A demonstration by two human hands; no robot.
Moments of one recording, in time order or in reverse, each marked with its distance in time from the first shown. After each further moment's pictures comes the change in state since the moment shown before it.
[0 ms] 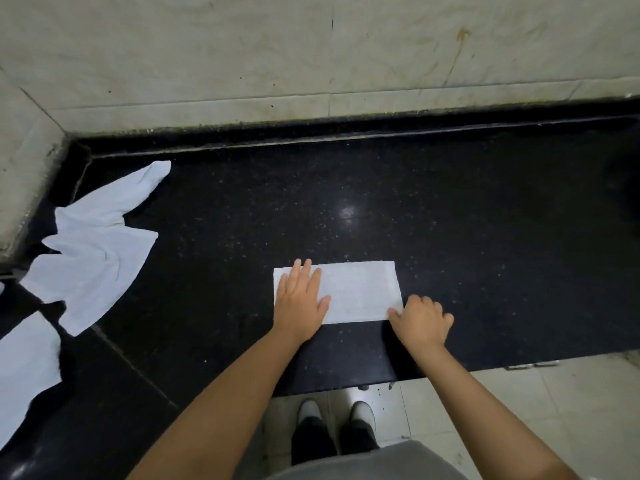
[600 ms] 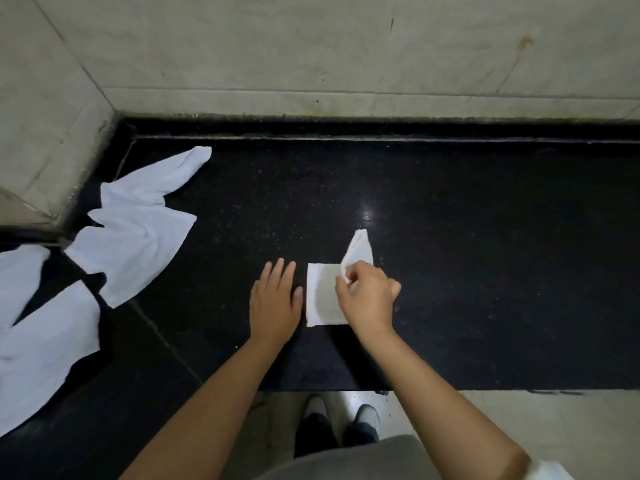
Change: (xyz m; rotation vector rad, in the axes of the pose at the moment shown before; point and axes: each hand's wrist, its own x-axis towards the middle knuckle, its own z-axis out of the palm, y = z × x) left_hand -0.034 -0.067 -0.012 -0.245 0.230 -0.285; right_hand -0.047 -0.127 -0.023 0.542 0.168 -0.380
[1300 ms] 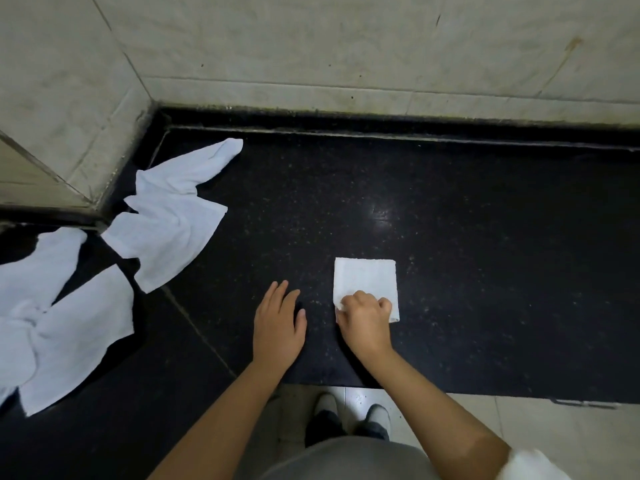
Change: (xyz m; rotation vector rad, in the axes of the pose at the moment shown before) left_hand -0.038 -0.045 0.002 -0.127 0.131 0.012; right_hand -0.027 0.015 0.067 -0.414 -0.079 -0.300
